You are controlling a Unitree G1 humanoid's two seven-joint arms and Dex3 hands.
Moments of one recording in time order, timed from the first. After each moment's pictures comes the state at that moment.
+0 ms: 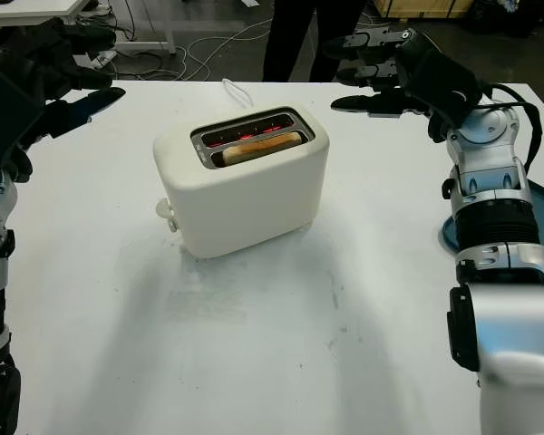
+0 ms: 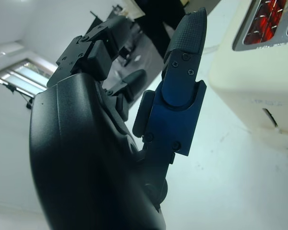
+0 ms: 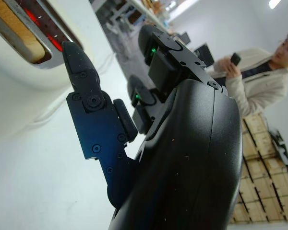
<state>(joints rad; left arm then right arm) -0.55 0.47 0.13 -0.24 0.05 0.42 -0.22 -0.96 -0.54 -0.02 0.74 -0.02 -0.20 0.55</state>
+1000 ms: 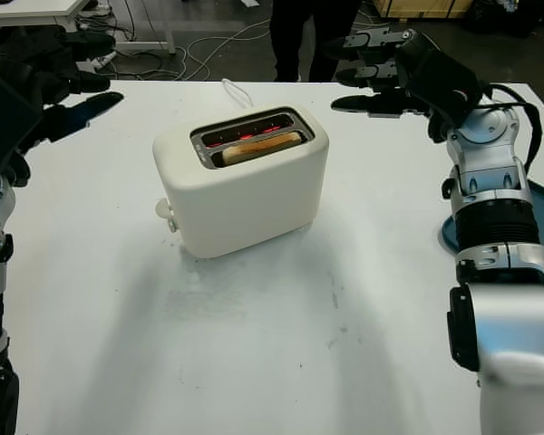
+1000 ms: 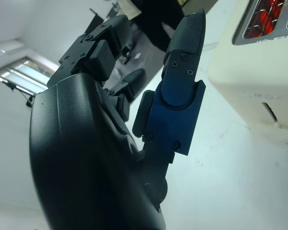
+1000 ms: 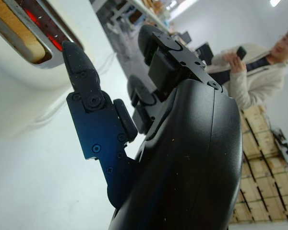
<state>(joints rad) -0.53 0.47 0.13 -0.25 0.06 0.42 -0.22 -0.96 -0.54 -0.02 0.74 -0.02 -0.19 0.55</state>
